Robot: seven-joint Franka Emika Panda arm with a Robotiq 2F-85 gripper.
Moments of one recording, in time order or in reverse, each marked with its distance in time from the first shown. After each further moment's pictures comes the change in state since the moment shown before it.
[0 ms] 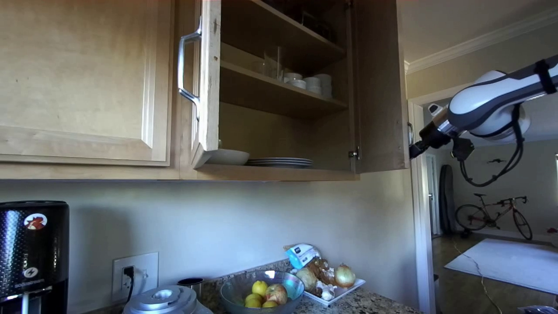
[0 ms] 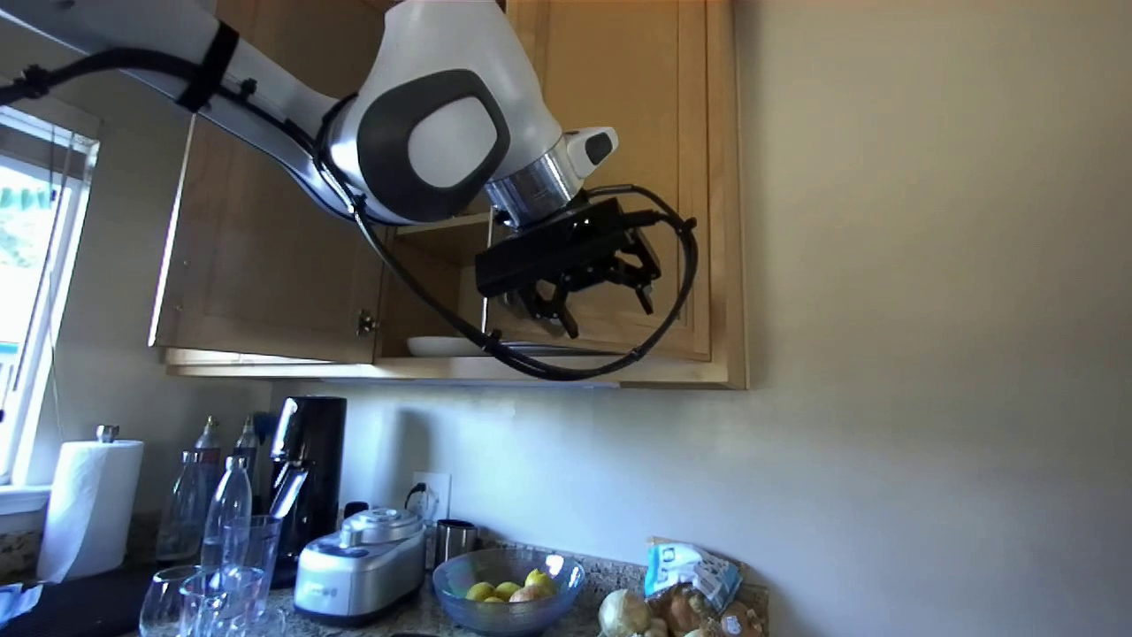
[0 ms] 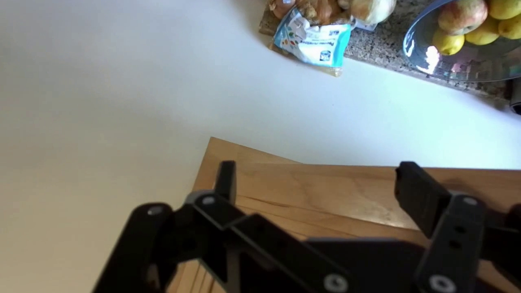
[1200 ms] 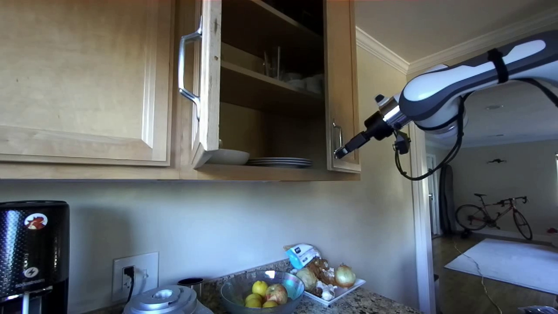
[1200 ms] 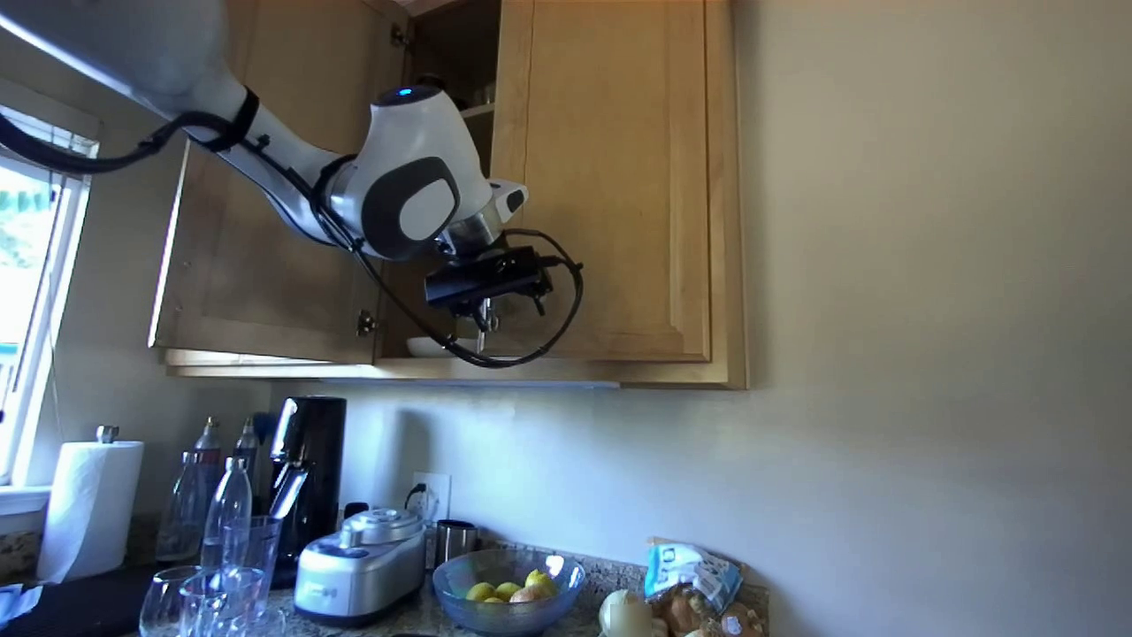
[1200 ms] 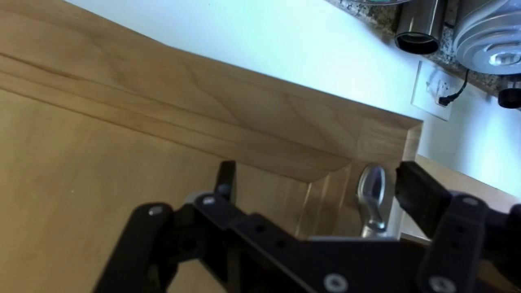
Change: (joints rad) arm 0.304 0.138 0.078 0.111 0.117 0.079 -0.017
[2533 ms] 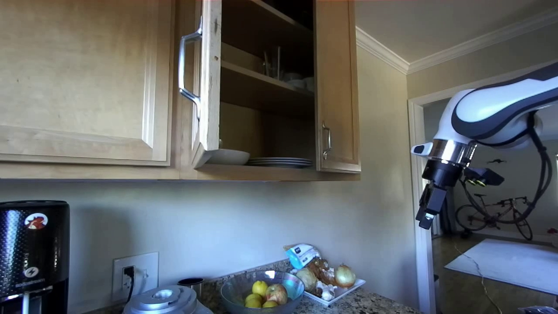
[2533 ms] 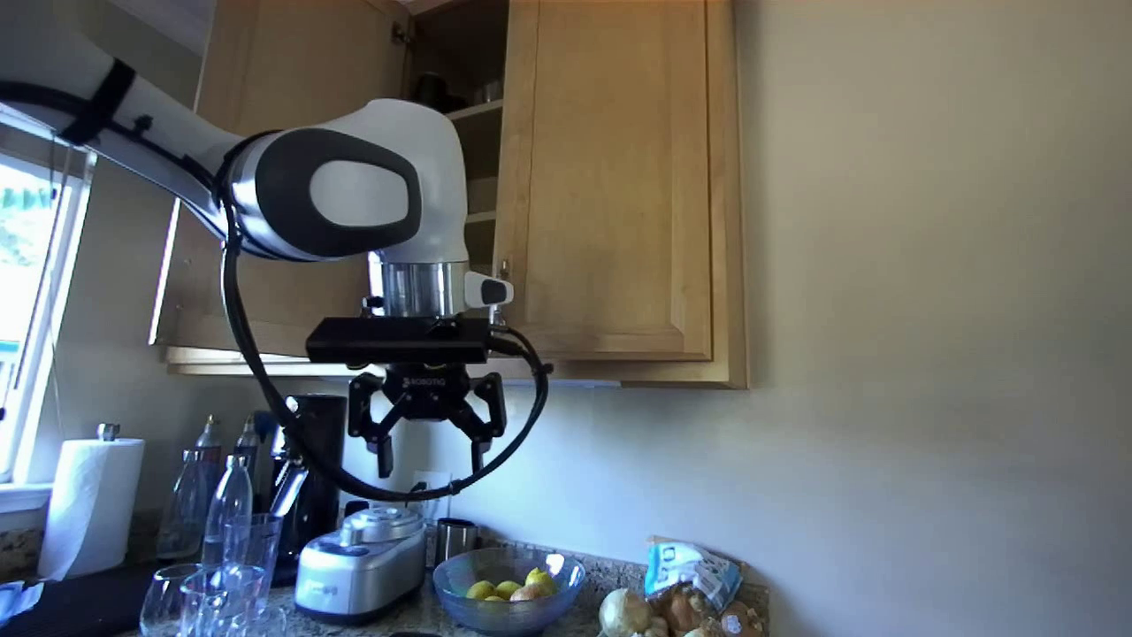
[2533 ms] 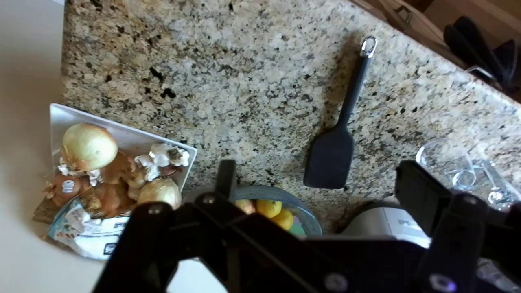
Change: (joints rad) arm -0.369 -0.267 0.125 -0.305 -0.097 -0.702 -0.015
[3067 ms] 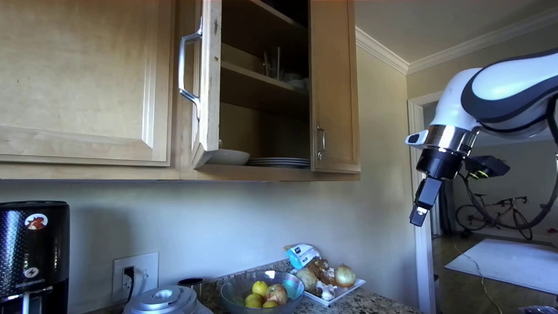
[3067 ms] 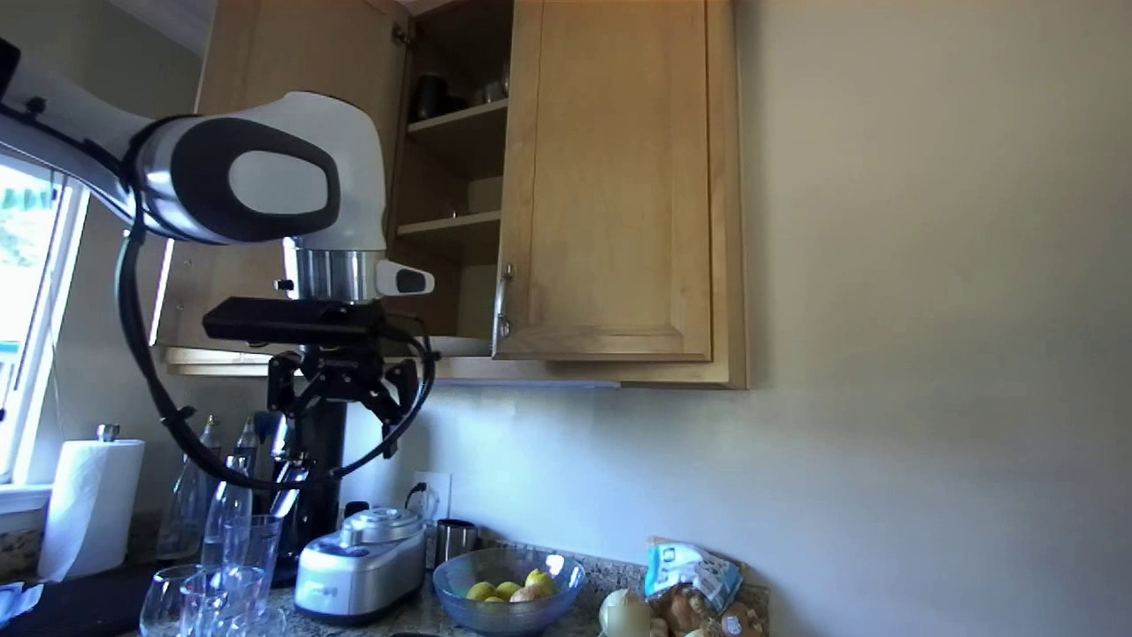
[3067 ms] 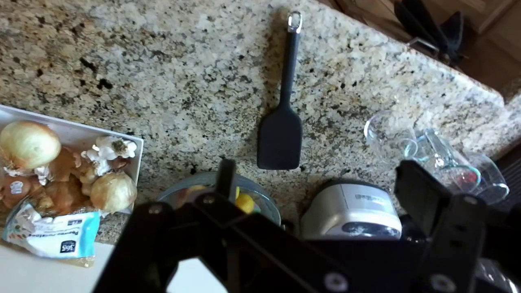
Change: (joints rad) arm 0.053 -0.127 0.160 -0.047 0.108 -0.066 0.222
